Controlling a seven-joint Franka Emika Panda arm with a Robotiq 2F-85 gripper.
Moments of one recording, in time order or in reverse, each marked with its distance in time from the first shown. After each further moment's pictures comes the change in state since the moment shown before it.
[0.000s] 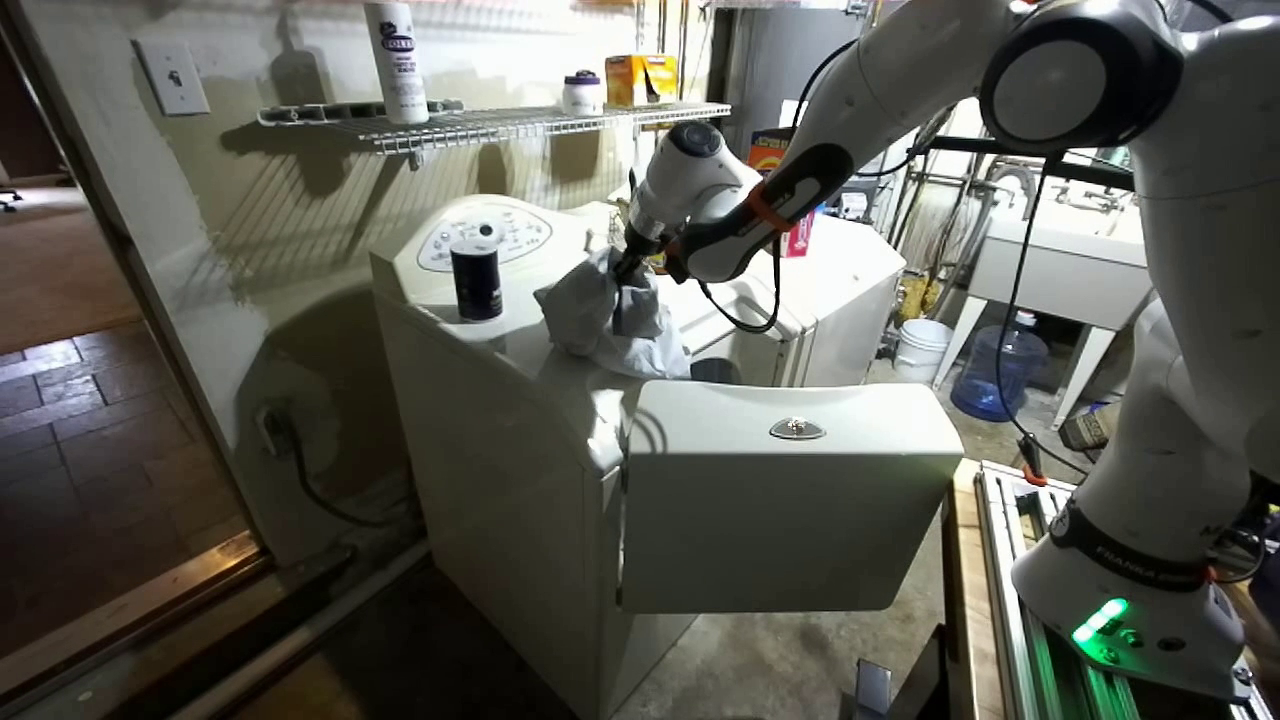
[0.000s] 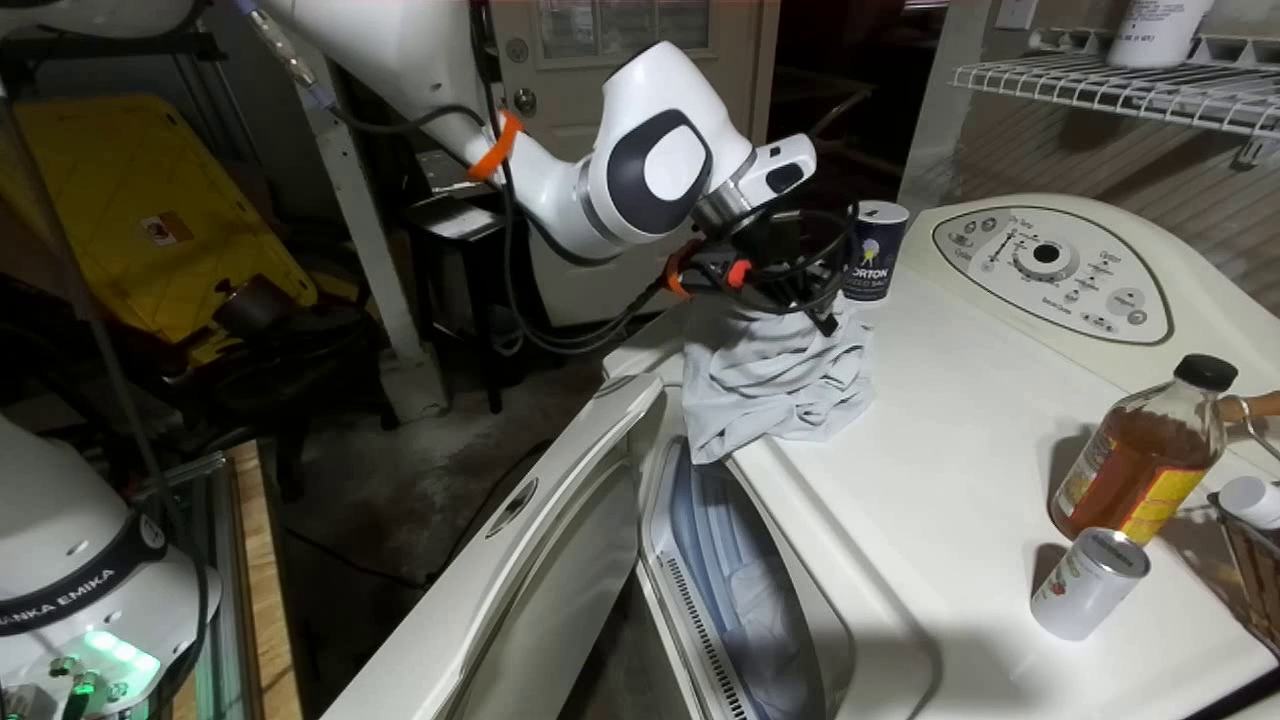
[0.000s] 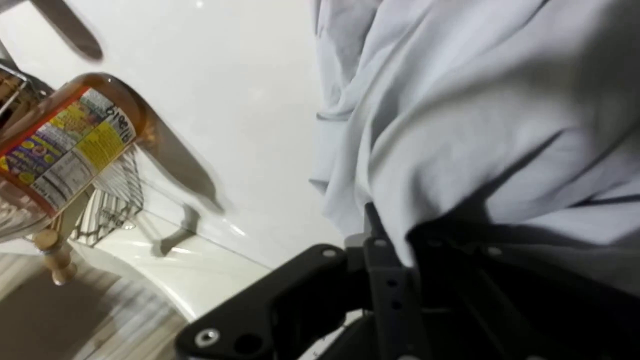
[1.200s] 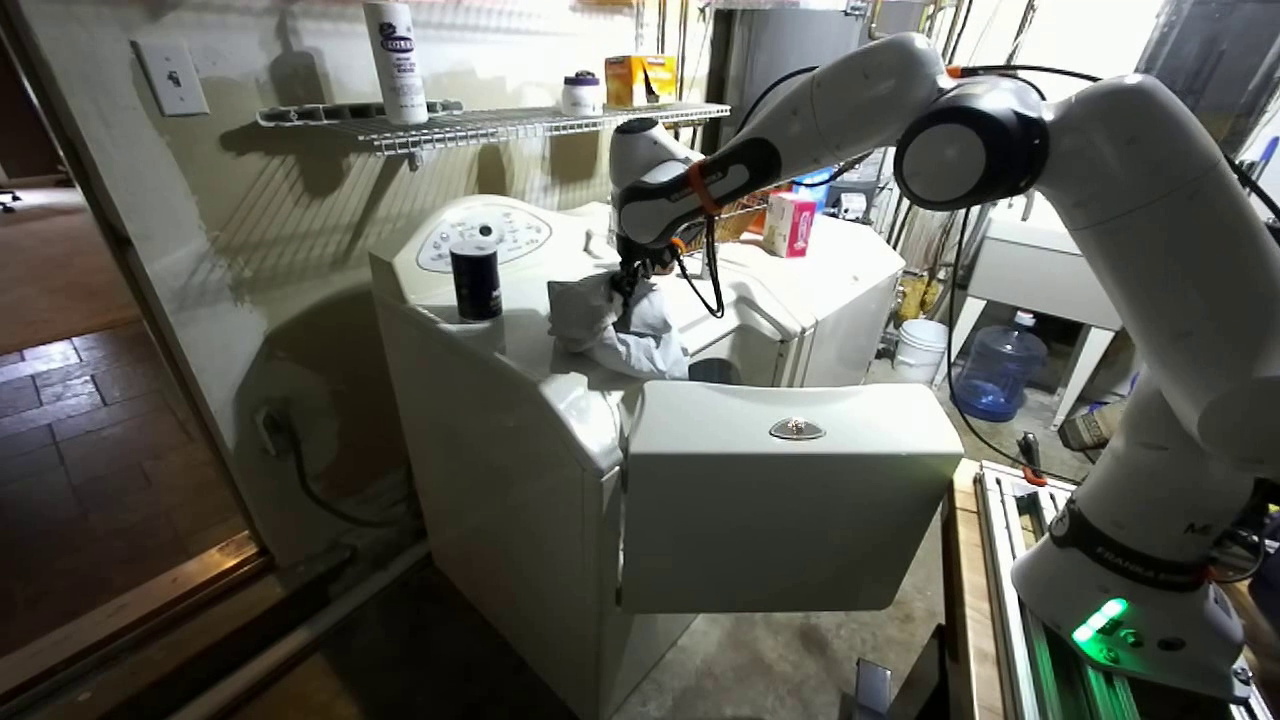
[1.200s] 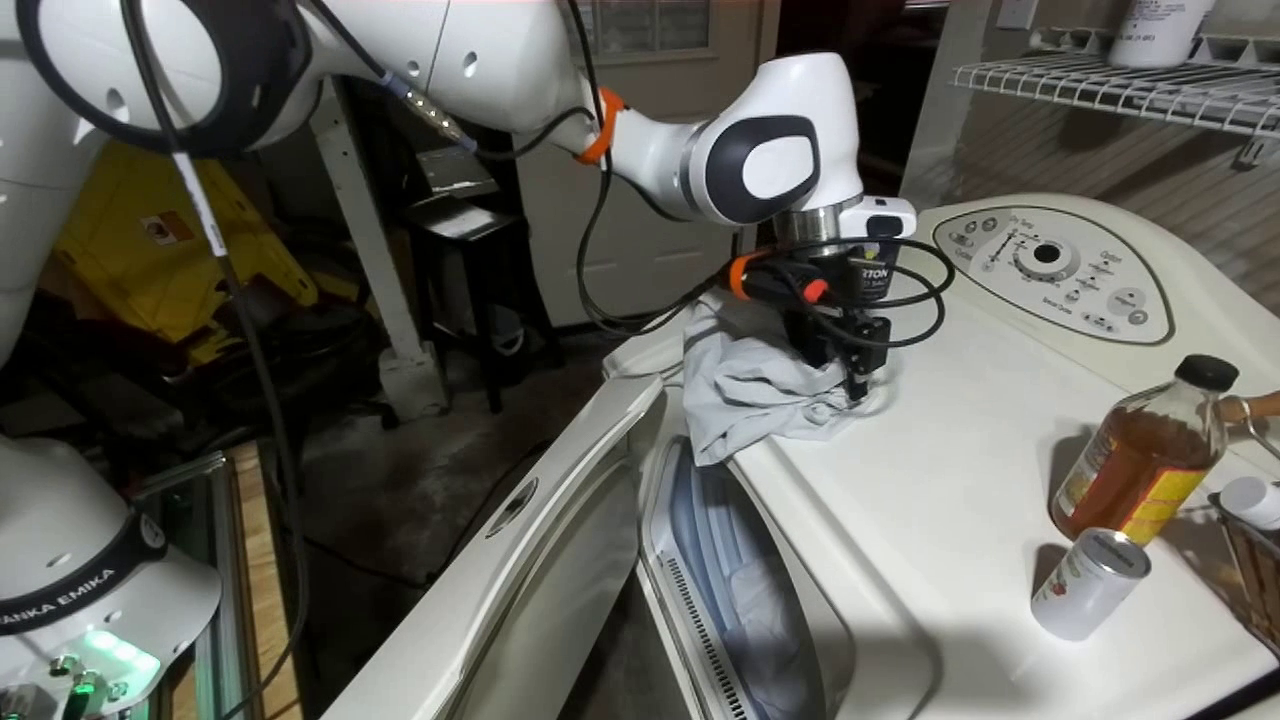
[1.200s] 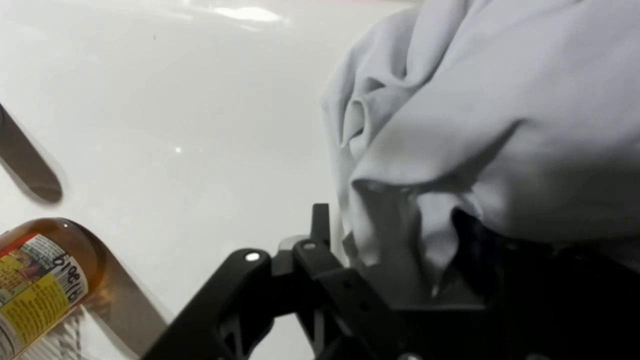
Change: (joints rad) arm -0.240 0.262 0.228 0.518 0.286 -0.648 -0.284
